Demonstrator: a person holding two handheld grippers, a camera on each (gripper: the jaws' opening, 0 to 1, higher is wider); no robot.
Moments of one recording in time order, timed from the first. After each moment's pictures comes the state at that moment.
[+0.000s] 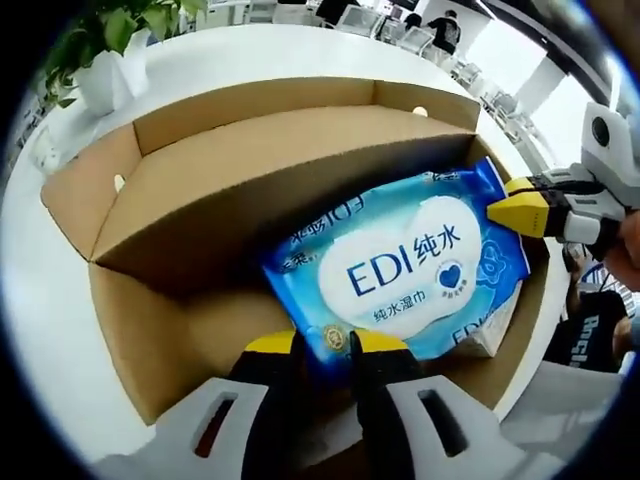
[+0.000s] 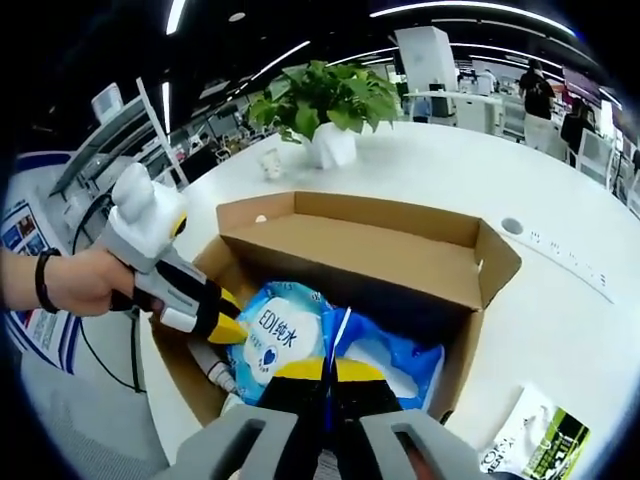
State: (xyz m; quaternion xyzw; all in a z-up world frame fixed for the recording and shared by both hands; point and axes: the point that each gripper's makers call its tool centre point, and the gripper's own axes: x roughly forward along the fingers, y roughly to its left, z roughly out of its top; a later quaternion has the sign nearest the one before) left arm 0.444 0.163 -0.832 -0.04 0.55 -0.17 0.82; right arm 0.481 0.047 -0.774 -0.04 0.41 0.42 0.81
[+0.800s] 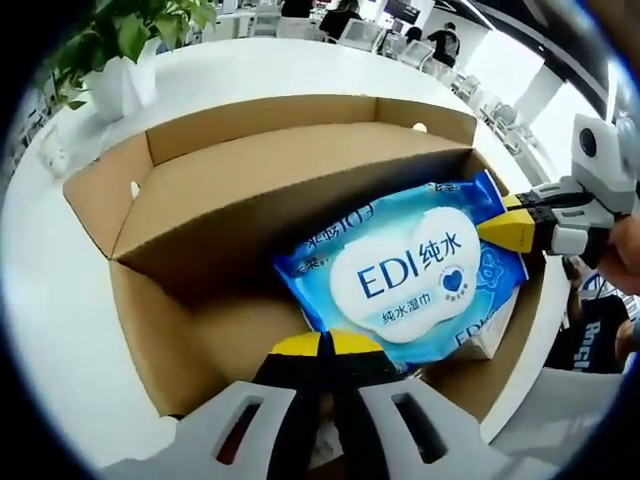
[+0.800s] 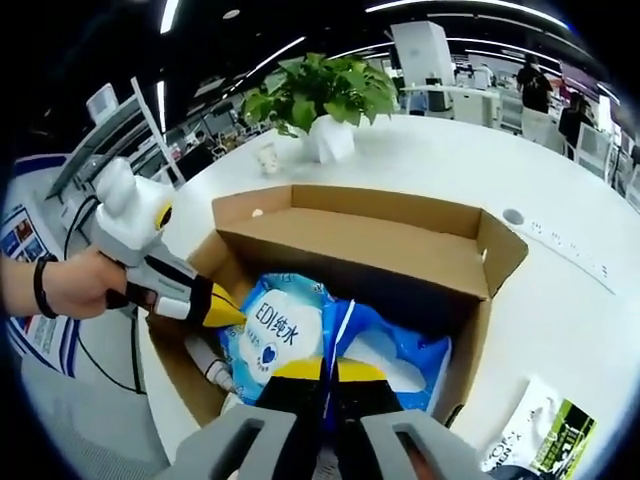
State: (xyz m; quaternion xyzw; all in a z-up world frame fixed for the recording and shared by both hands) left arm 0.452 0.171 -0.822 -0.05 0.52 -0.17 0.84; right arm 0.486 0.045 -0.782 -0.04 0.42 0.41 0.81
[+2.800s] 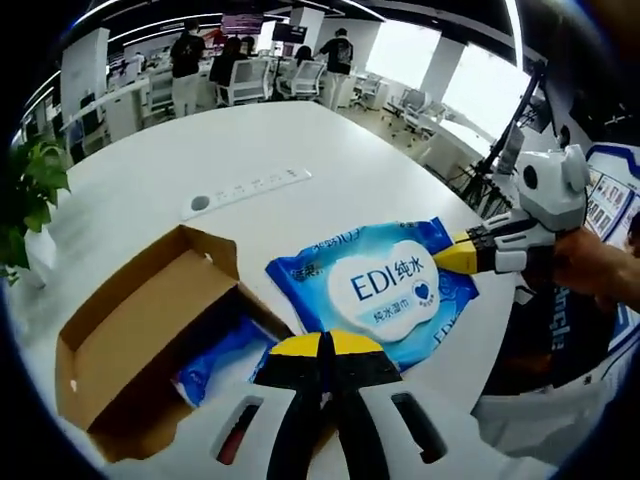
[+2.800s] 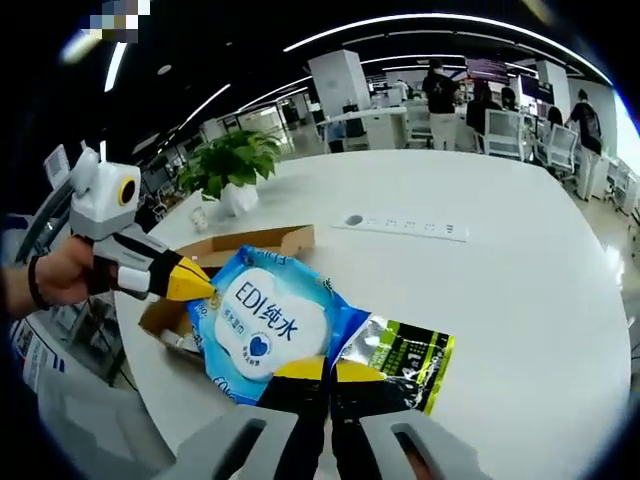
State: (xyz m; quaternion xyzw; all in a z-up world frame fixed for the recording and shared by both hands) left arm 0.472 -0.050 -0.706 0.03 0.43 -0.34 0.84; right arm 0.459 -0.178 -0.715 0.04 0.38 0.26 0.89
